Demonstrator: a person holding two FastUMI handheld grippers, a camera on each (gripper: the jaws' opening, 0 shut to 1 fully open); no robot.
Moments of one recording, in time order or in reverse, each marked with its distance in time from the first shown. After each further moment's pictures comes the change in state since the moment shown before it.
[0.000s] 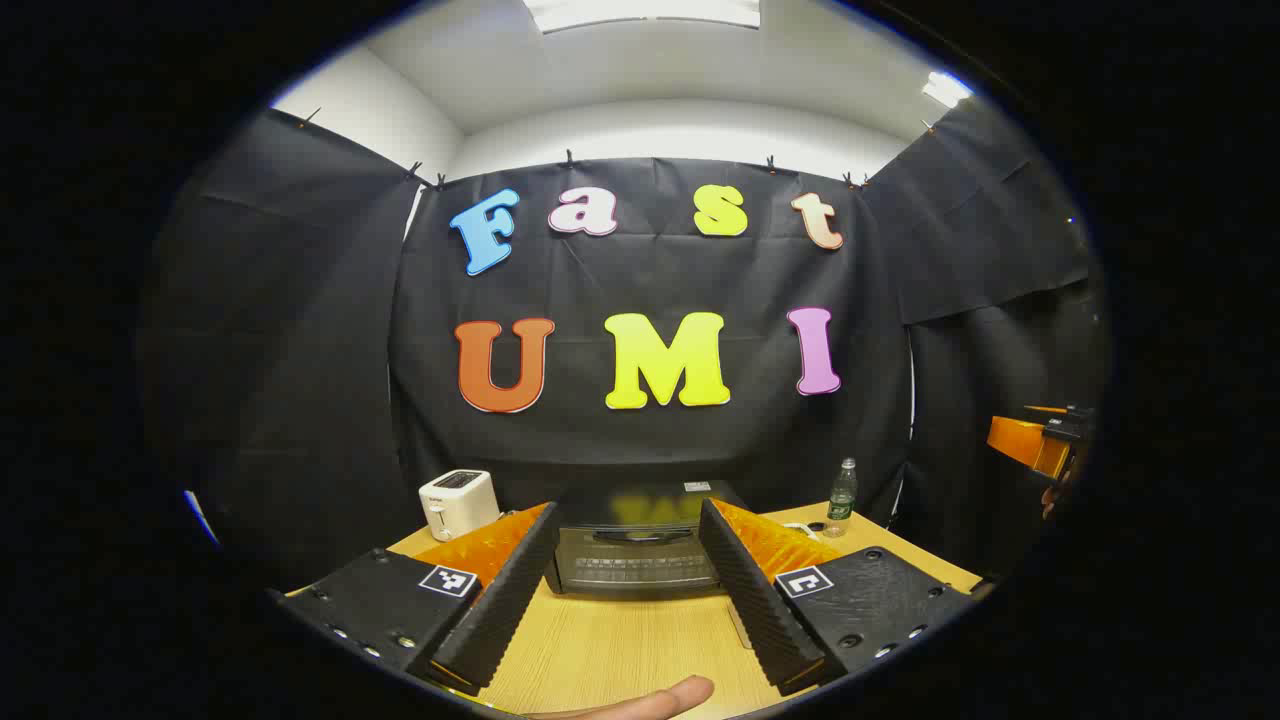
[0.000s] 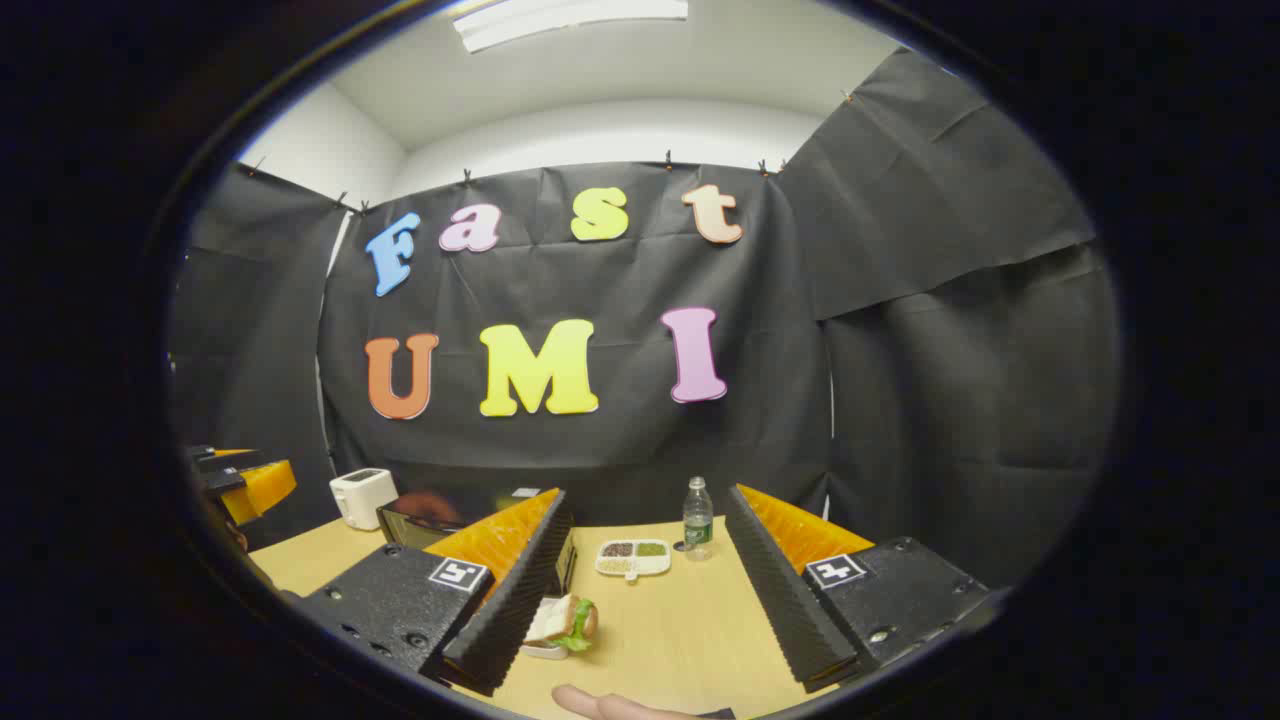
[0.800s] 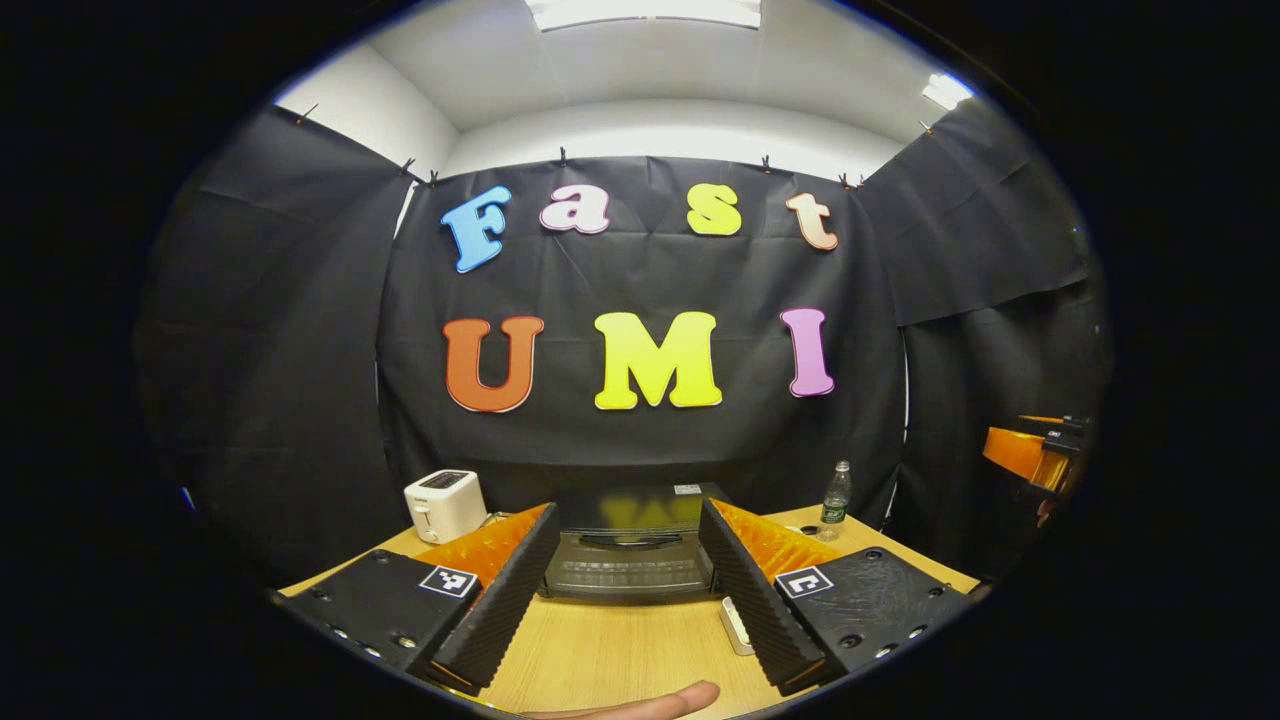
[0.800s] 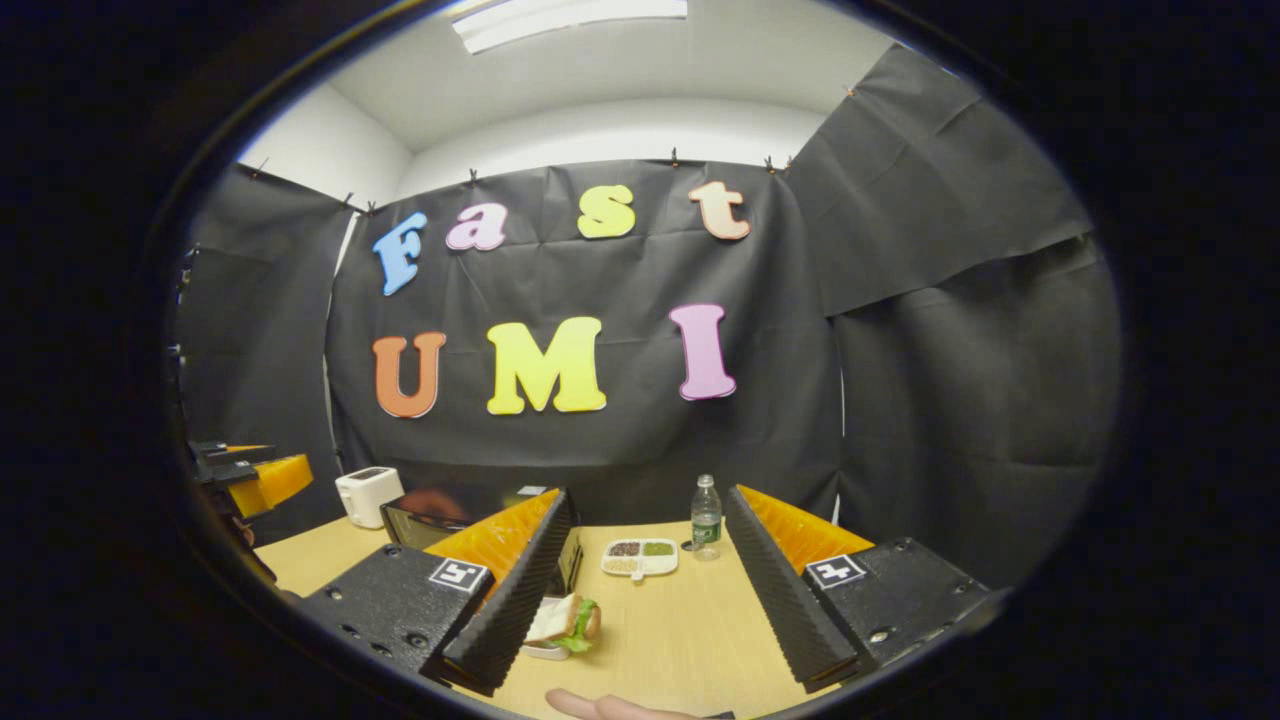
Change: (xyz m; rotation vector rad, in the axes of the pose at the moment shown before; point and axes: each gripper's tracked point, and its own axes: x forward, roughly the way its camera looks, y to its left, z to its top) left arm 0.029 -0.017 -0.012 -0.023 0.021 -0.047; right arm 0.014 -0.003 -0.013 -0.001 0.012 0.019
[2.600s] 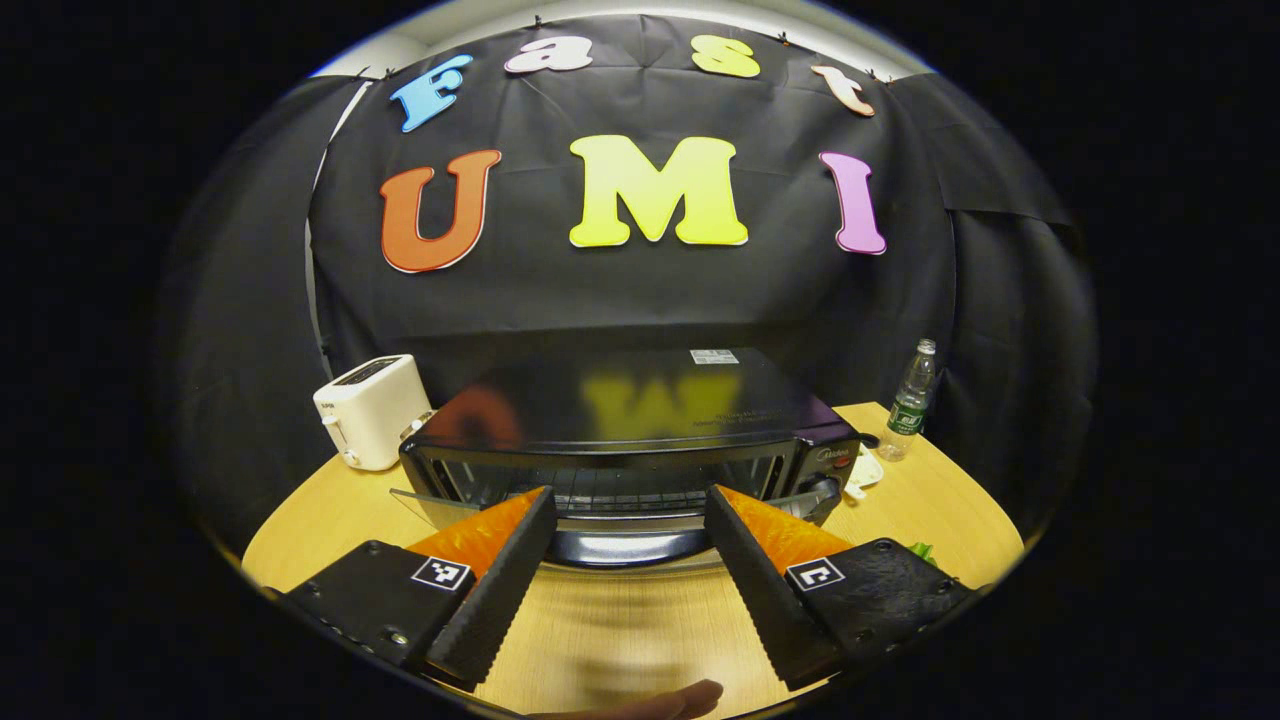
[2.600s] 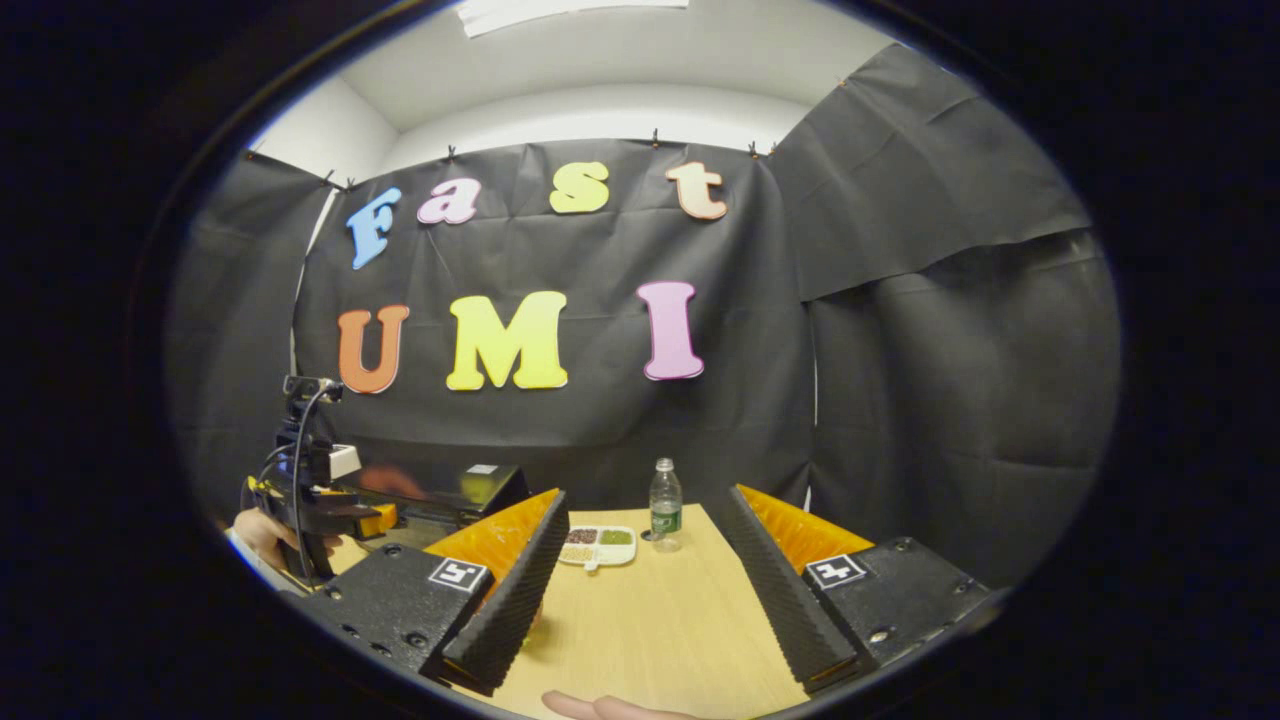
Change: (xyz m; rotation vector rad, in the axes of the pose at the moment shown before) left arm 0.161 0.004 -0.176 0.012 0.379 0.011; right arm 0.024 -0.044 -0.033 -0.032 0.047 -0.068
